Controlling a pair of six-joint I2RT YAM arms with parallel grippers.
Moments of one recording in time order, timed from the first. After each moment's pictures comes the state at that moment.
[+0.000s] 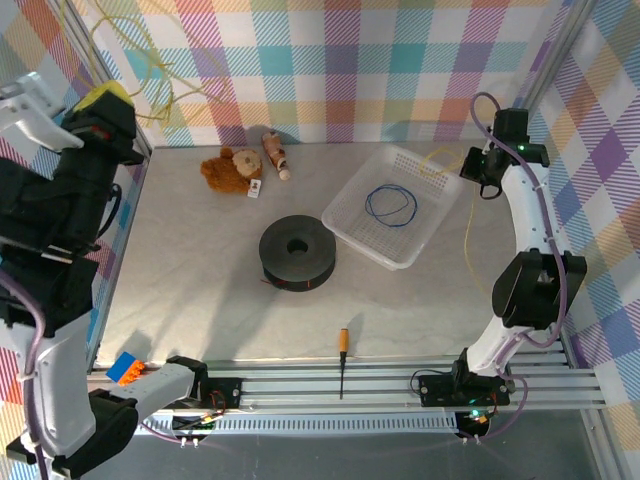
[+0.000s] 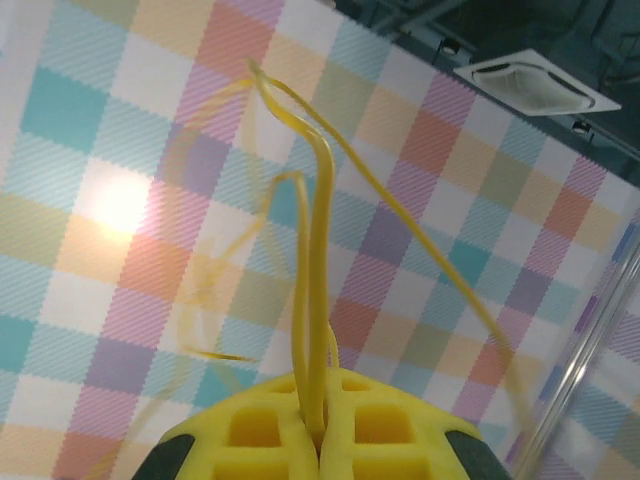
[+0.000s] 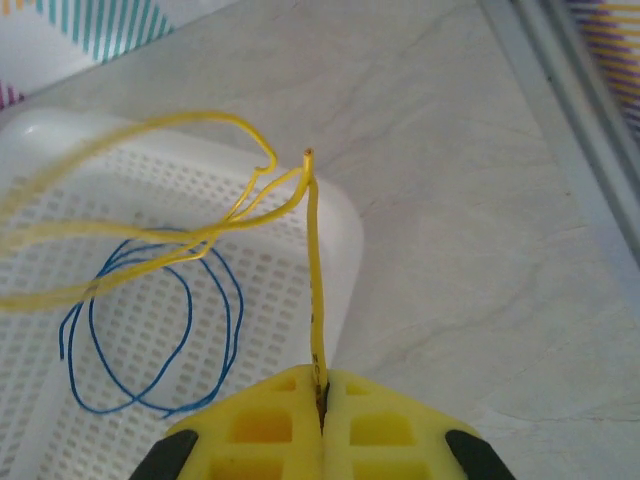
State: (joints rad) left arm -0.25 1.08 1.95 -0.56 -0.11 -0.37; right arm -0.09 1.73 1.73 -0.91 -0.02 0.26
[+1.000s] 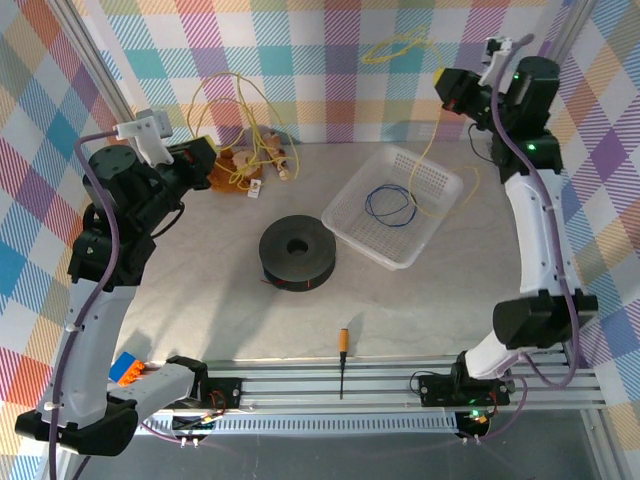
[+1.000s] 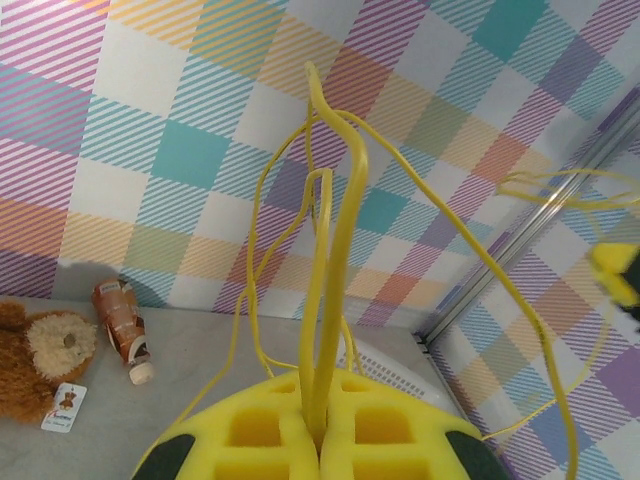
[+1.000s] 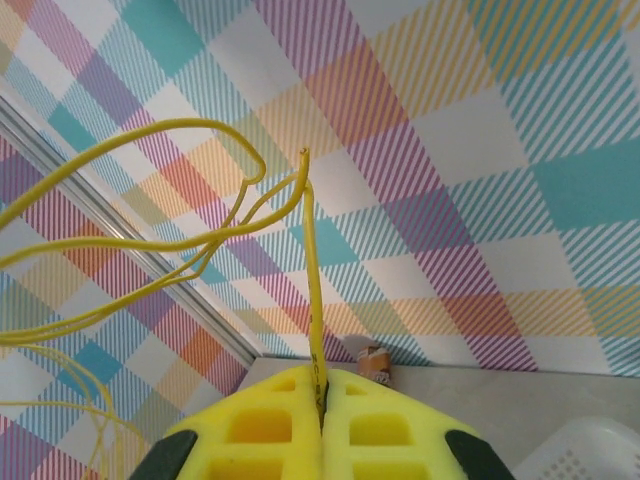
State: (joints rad) left arm -0.25 1.05 1.53 -0.54 0.12 -0.47; right arm 0.04 1.61 1.89 -0.35 -0.57 0.53
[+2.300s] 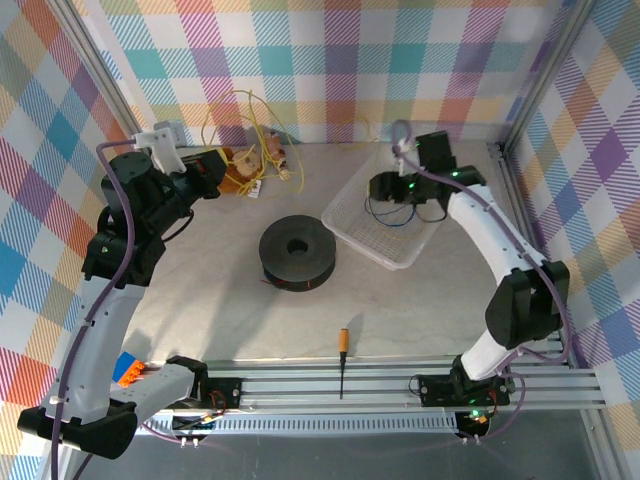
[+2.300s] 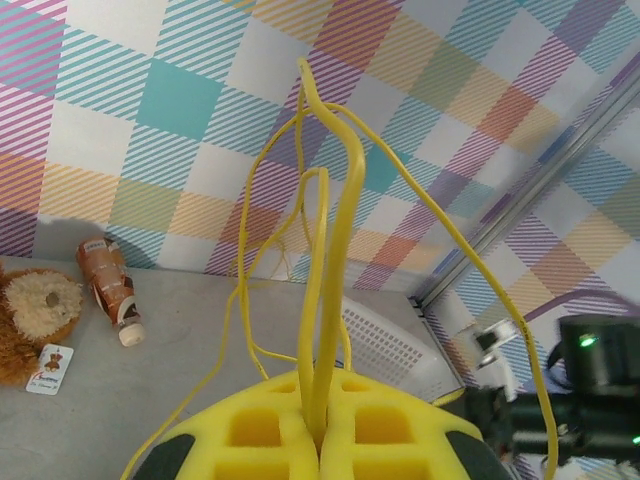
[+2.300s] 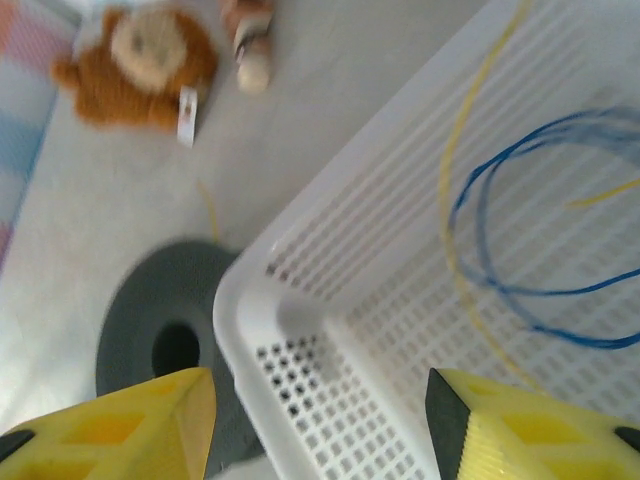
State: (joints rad) left arm -0.25 1.04 1.42 -0.50 0.18 -0.48; right arm 0.34 1.64 1.47 -0.72 -0.38 0.21
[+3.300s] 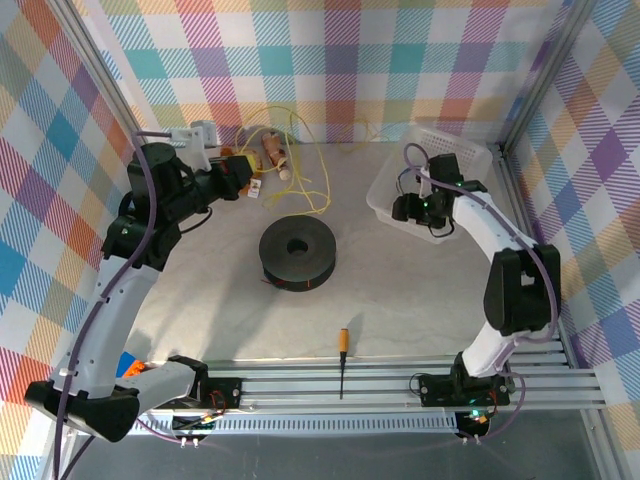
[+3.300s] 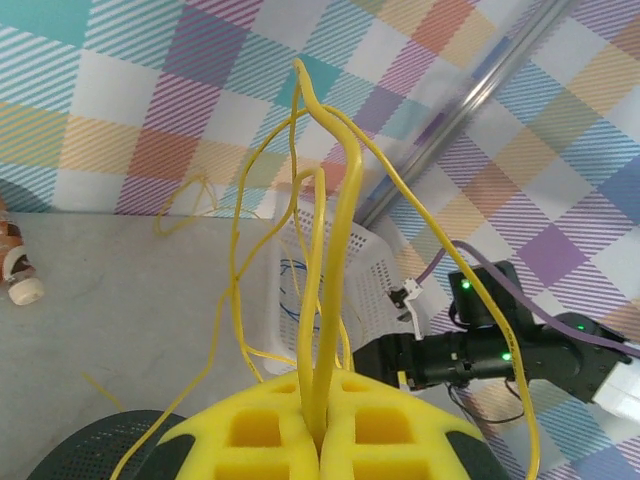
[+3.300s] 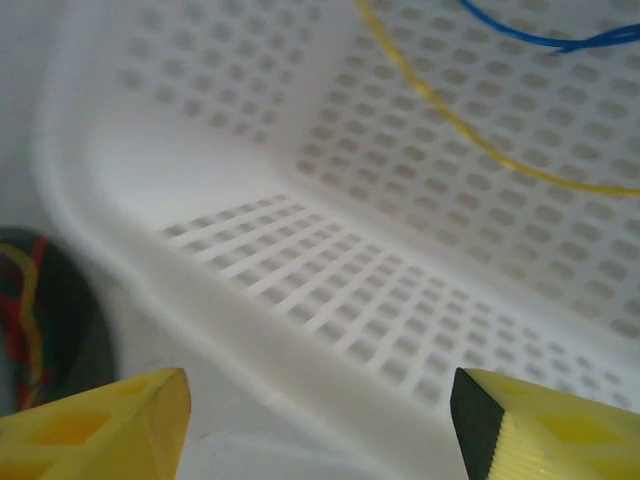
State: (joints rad) left arm -0.30 1.14 1.41 -0.48 0.37 -0.48; right arm 0.17 1.65 1.31 -0.69 -0.26 0.27
